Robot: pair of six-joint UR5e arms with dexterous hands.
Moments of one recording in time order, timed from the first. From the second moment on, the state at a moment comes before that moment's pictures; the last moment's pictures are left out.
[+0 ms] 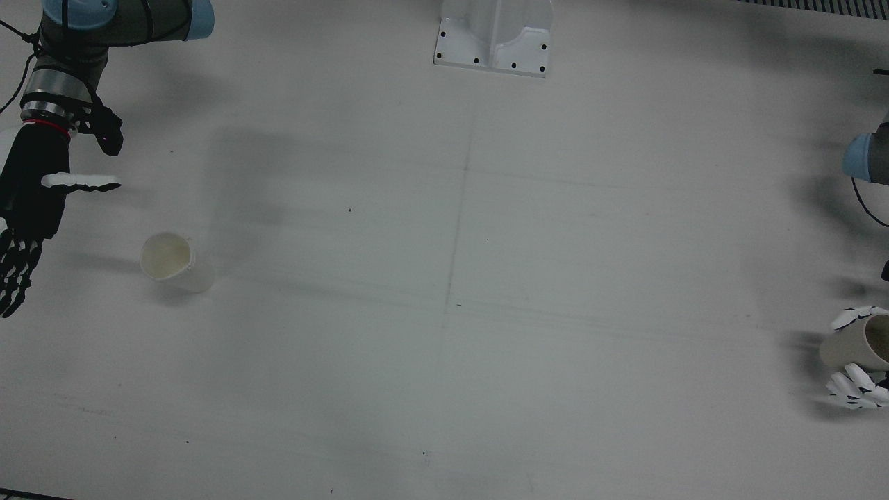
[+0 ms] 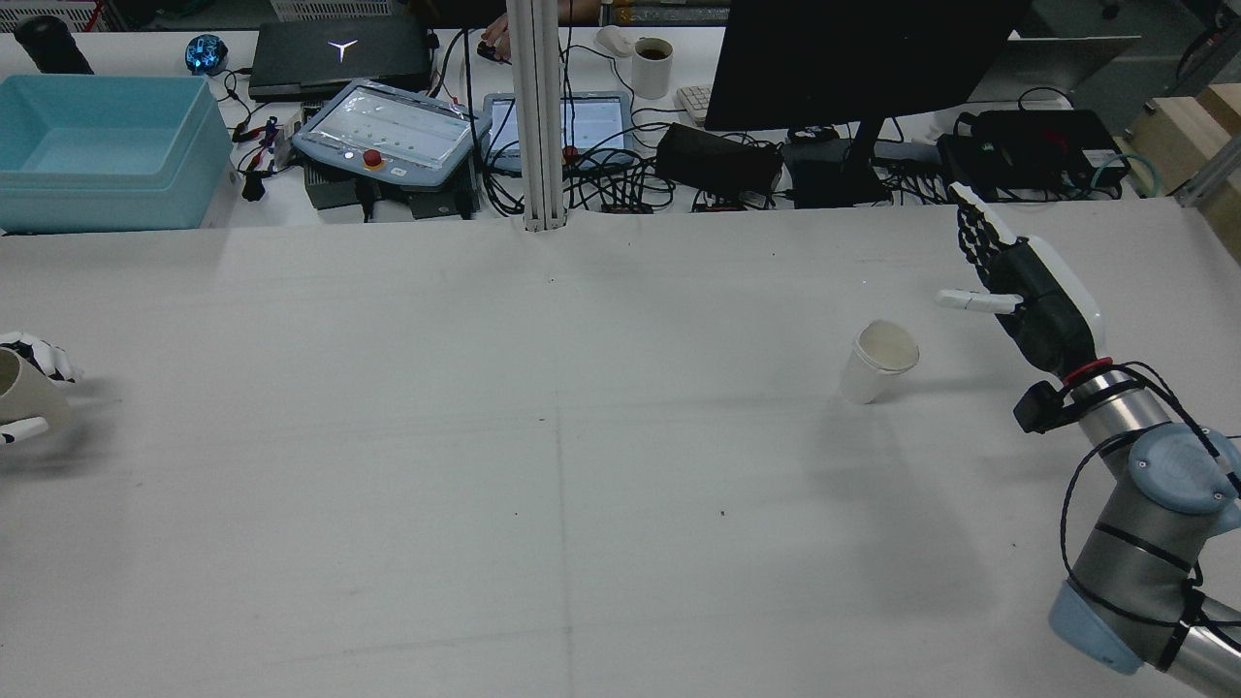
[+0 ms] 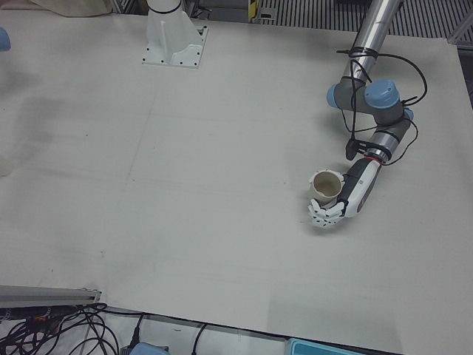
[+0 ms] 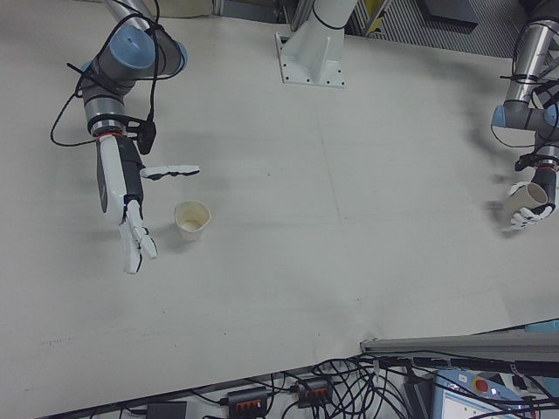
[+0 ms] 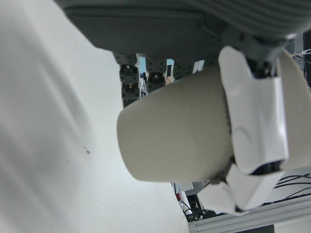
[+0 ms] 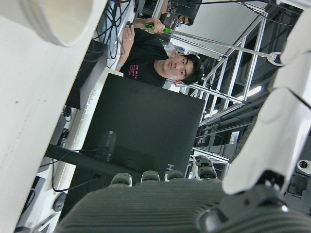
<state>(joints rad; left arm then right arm) -0.99 -1.56 -1.35 -0.44 1.42 0.41 0.84 -1.52 1.68 -3.08 -0.93 -0.42</state>
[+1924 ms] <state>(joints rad) -0.99 -1.50 -1.38 -0.43 1.41 0.35 0.67 -1.43 1.49 -3.08 -0.93 -0.45</state>
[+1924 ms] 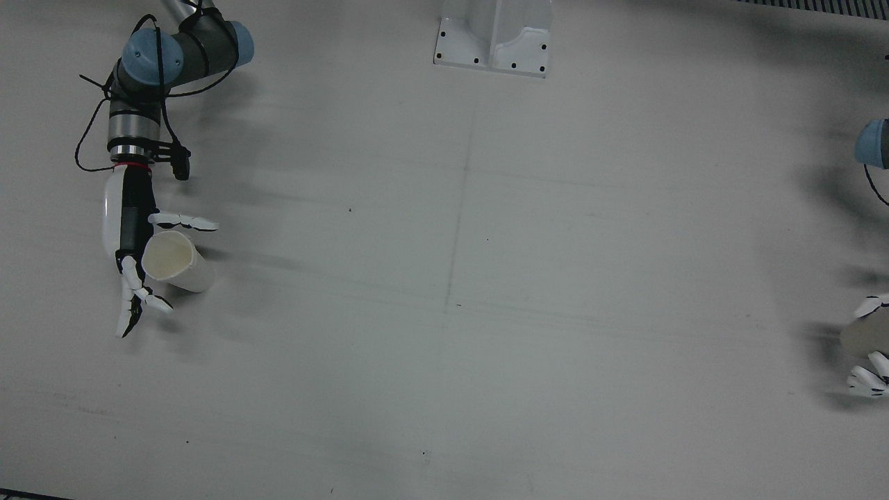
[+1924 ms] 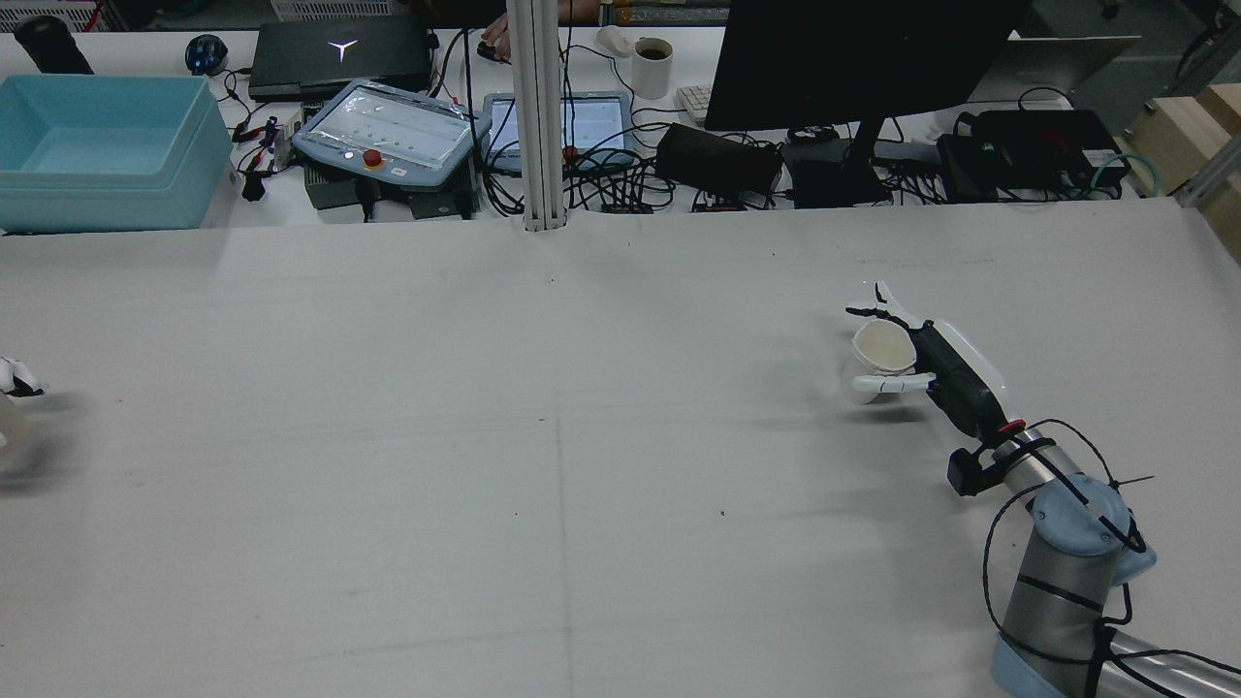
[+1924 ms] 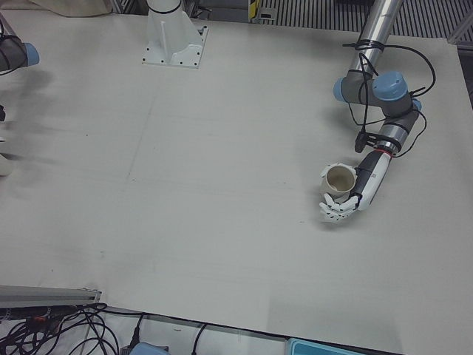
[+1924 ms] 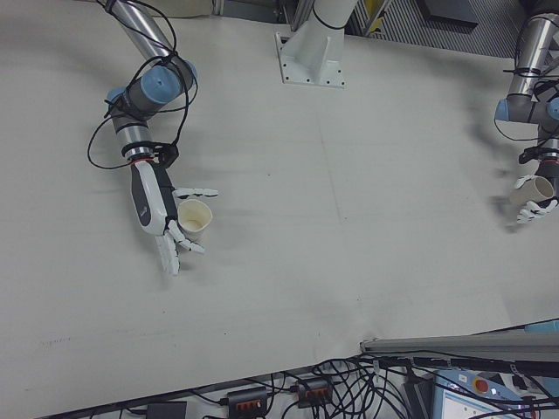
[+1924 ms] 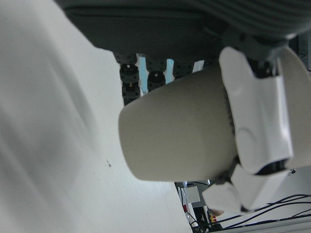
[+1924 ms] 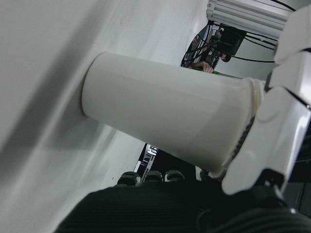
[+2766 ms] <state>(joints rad) -0.99 -1.50 -1.38 -0.43 1.41 0.35 0.66 -1.42 1.47 -3.08 -0.93 -0.46</state>
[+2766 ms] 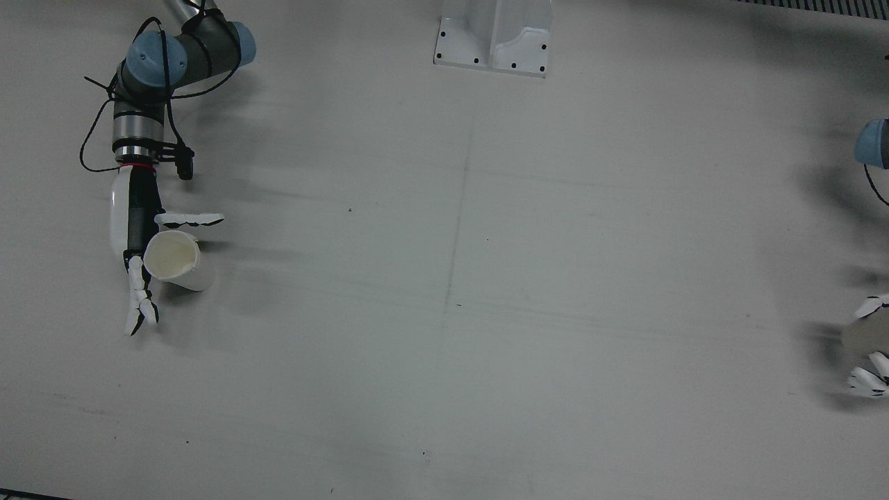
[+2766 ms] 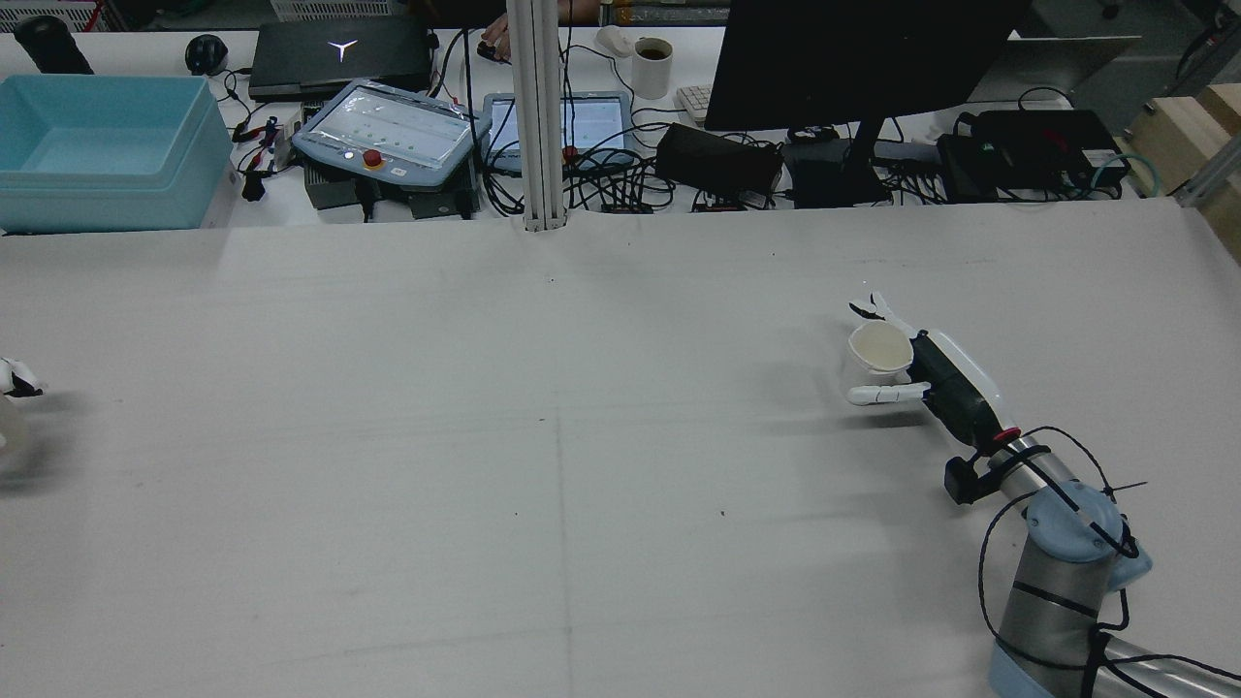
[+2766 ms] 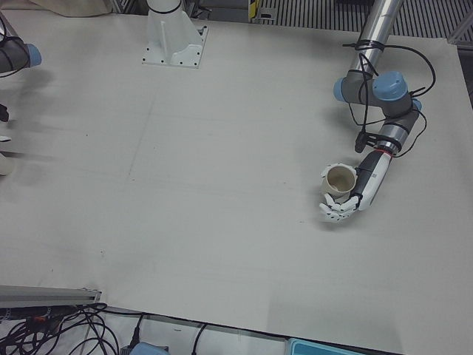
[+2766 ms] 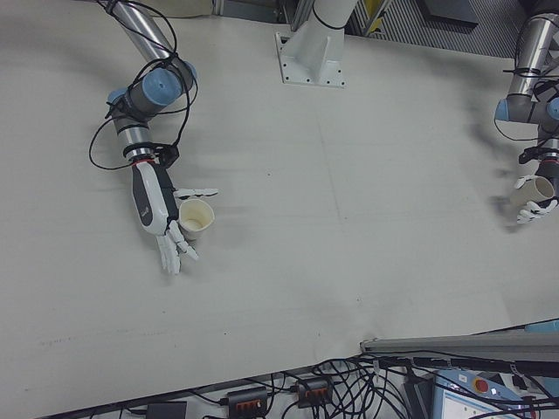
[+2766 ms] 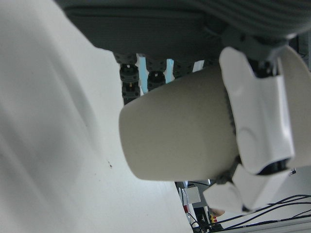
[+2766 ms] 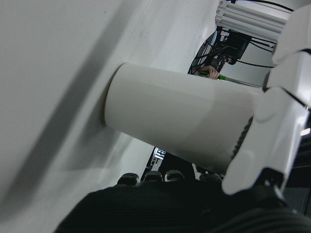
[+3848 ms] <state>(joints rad) -0.99 -1.50 -1.38 -0.43 1.40 0.36 0.68 -1.40 1.52 -3.08 -0.93 -0.45</state>
